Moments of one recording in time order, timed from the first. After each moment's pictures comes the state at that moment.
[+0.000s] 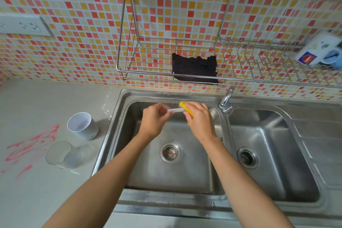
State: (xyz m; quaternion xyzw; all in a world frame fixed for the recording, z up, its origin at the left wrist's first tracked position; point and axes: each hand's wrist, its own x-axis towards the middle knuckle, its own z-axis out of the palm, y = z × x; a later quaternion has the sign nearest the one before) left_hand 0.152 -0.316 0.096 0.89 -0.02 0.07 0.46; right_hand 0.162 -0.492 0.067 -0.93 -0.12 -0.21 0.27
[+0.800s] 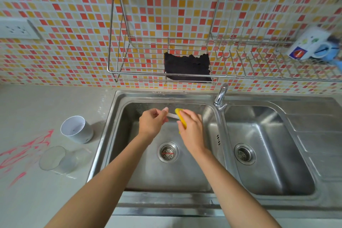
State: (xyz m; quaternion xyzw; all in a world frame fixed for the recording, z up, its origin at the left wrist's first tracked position) left_hand 0.146 -0.335 0.092 0.79 0.14 -0.04 0.60; right_hand 0.130 -0.479 0.044 -0.92 -0.03 -0.20 0.32
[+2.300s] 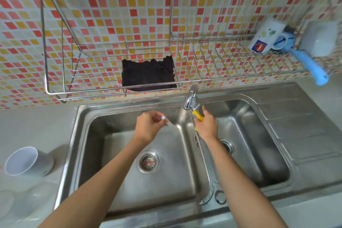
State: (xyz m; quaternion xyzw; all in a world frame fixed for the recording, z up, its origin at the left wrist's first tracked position) left_hand 0.193 -0.406 0.075 0.88 -0.03 -0.07 0.47; right_hand 0.174 -0.619 0.023 -0.89 0.27 -0.06 0.37
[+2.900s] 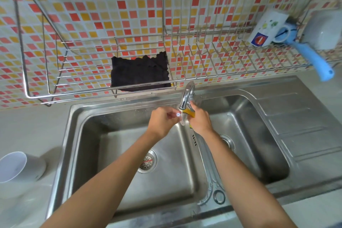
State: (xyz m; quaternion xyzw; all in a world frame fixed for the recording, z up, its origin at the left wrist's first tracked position) left_hand 0.206 -0.458 0.074 0.87 -0.13 -0.11 0.45; right_hand 0.199 -0.626 0.016 -0.94 0.15 0.02 0.32
